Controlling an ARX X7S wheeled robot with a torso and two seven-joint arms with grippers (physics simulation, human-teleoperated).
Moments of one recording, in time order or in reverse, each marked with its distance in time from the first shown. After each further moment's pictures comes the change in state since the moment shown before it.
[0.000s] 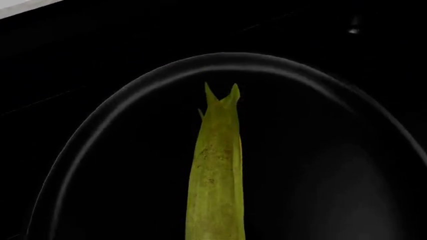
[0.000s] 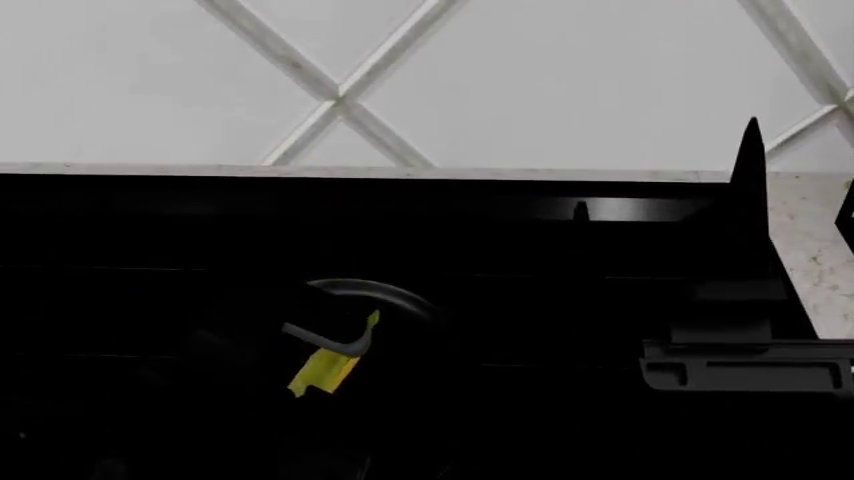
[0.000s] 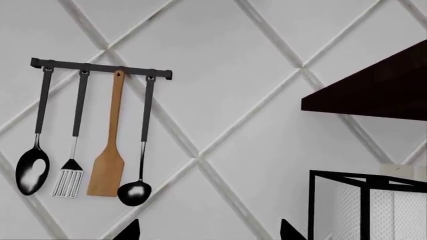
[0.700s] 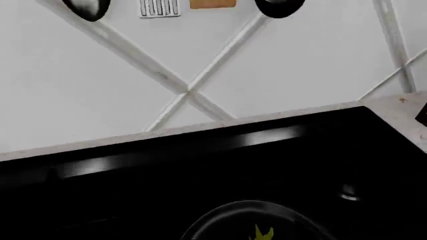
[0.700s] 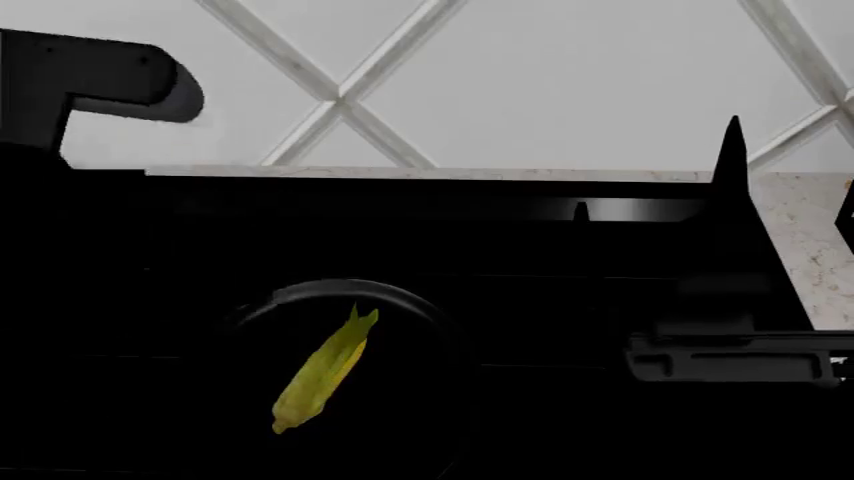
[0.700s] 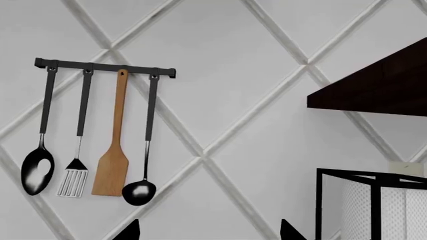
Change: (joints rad) left arm -0.206 -0.161 -0.236 0.180 -0.268 0.036 -0.193; right arm 0.015 -0.022 -0.052 0.024 -0.044 -0.019 -0.023
